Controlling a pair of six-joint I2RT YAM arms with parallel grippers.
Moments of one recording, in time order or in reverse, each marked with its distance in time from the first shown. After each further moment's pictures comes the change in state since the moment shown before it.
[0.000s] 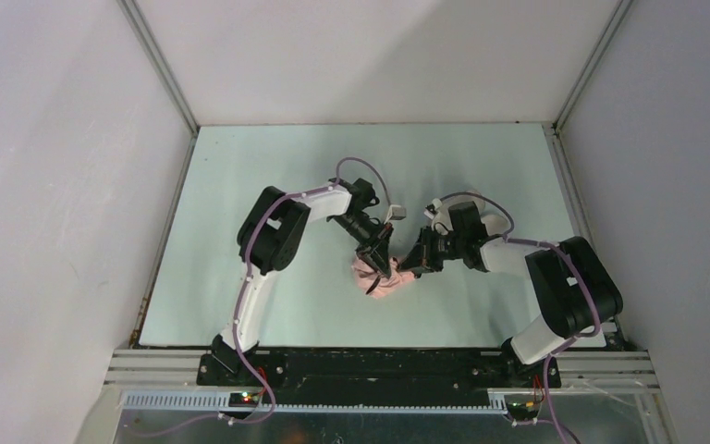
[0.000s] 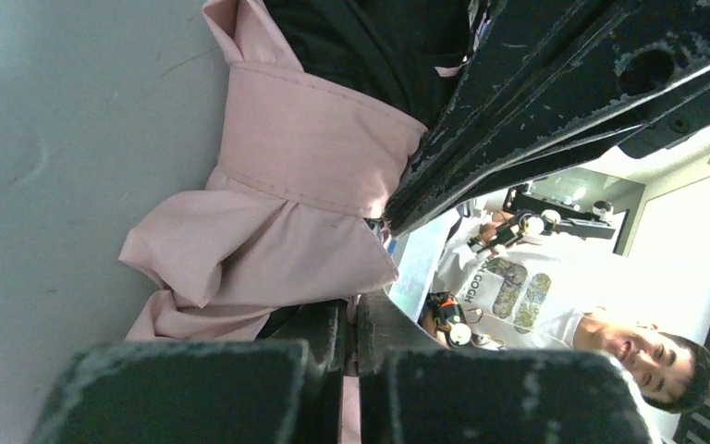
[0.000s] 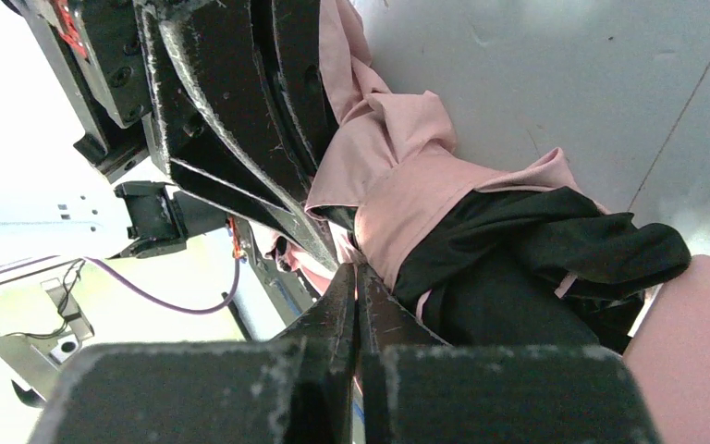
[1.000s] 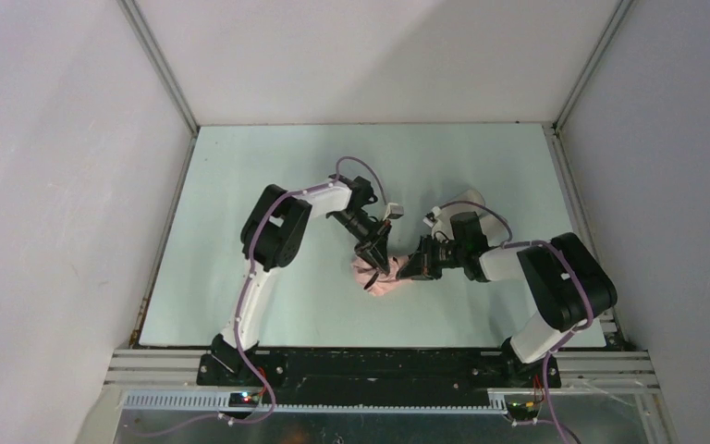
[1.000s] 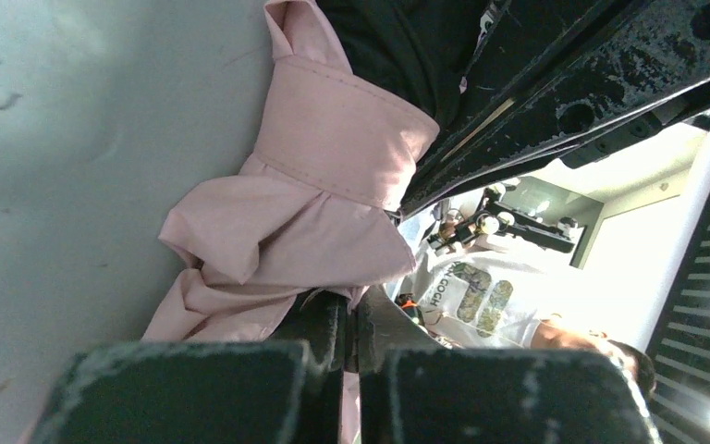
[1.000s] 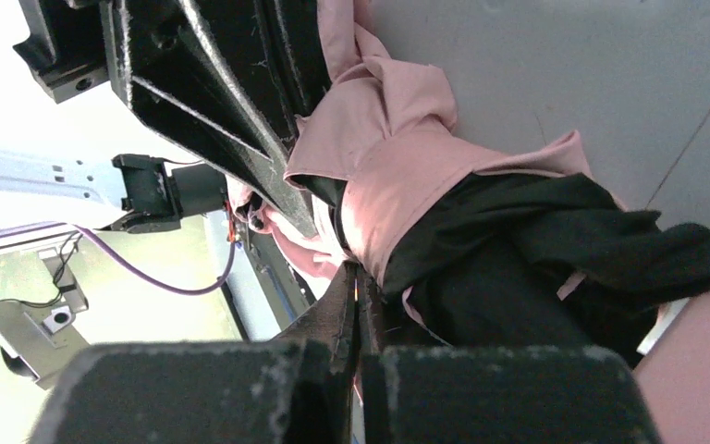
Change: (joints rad) left arm 0.014 0.042 0.060 -0.063 -0.016 -0.056; right arm 0.010 0.026 -0.104 0.180 -0.045 0.004
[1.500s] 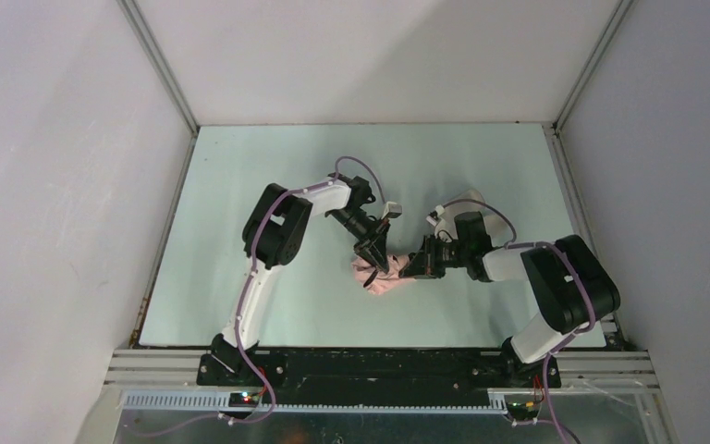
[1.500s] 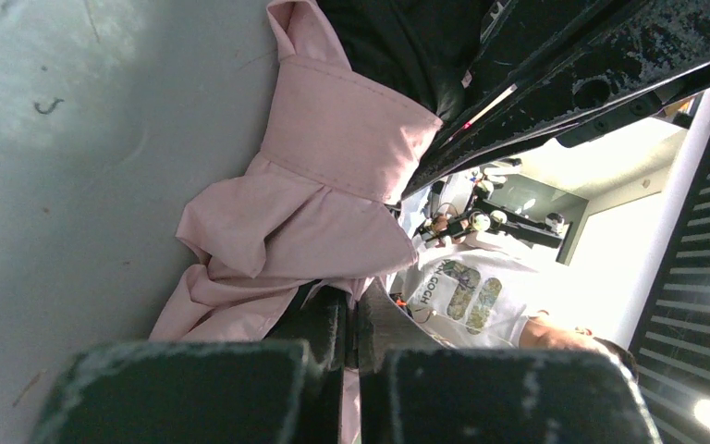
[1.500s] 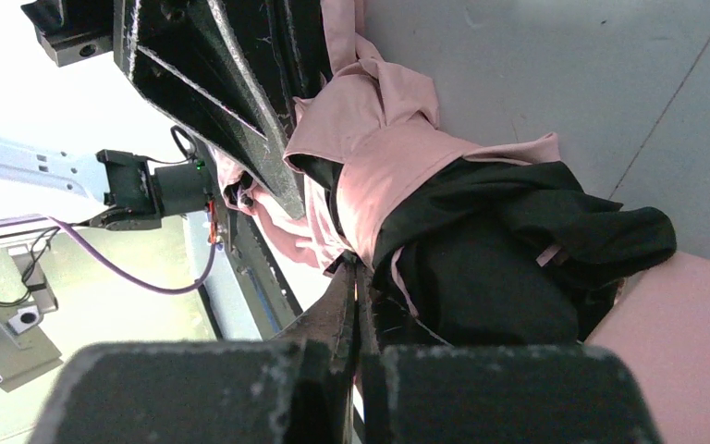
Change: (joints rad) left arm 0.023 0.045 0.050 -0.062 0.025 0.036; right arm -0.041 0.009 -0.013 0.032 -0.021 -0.072
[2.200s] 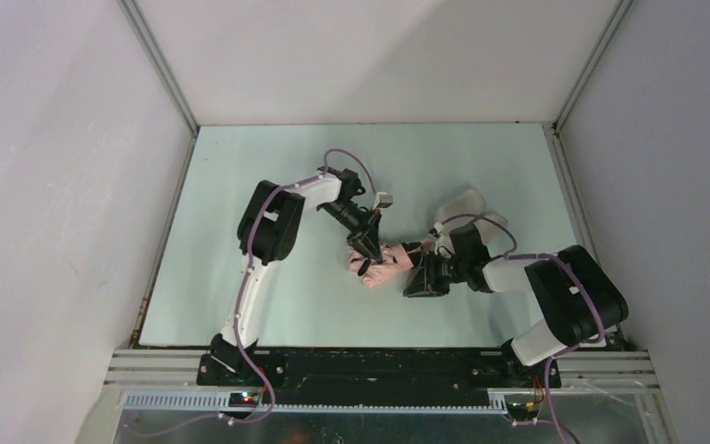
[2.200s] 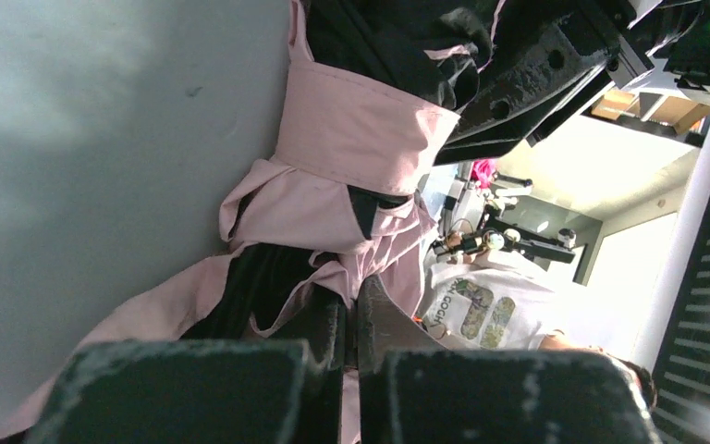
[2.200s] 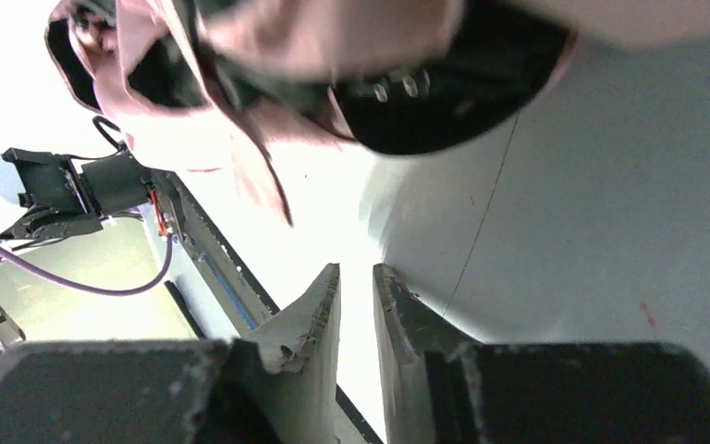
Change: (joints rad) left arm 0.054 0.011 0.032 -0.015 -0.010 0.050; right arm 0.065 -0.079 -0.071 -0.151 0.150 0.003
